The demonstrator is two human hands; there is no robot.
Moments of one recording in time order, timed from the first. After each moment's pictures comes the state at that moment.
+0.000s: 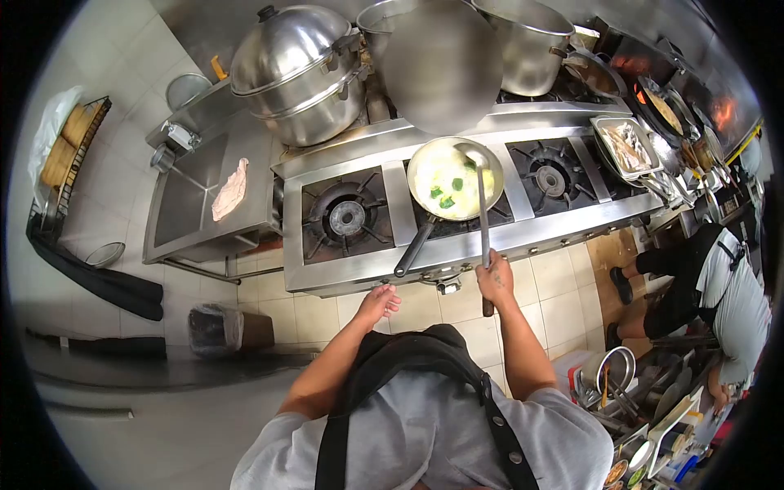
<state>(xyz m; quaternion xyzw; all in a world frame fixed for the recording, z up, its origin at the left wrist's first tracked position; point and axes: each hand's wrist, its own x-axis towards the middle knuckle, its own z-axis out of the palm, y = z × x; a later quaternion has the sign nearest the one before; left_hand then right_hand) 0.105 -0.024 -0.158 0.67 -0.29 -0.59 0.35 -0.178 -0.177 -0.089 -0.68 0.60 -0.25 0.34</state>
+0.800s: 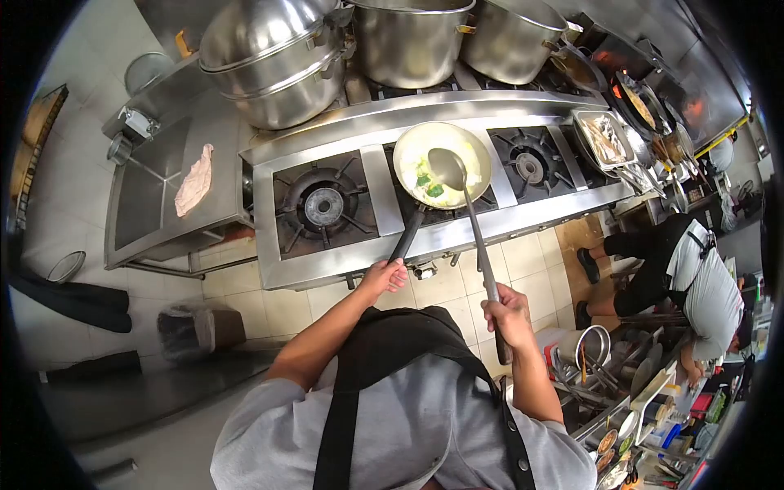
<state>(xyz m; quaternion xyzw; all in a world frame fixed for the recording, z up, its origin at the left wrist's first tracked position) 0.104 -0.087 -0.145 0.57 -0.26 -0.69 0.36 -0.183 -0.083 0.044 -0.45 0.56 -0.27 0.64</state>
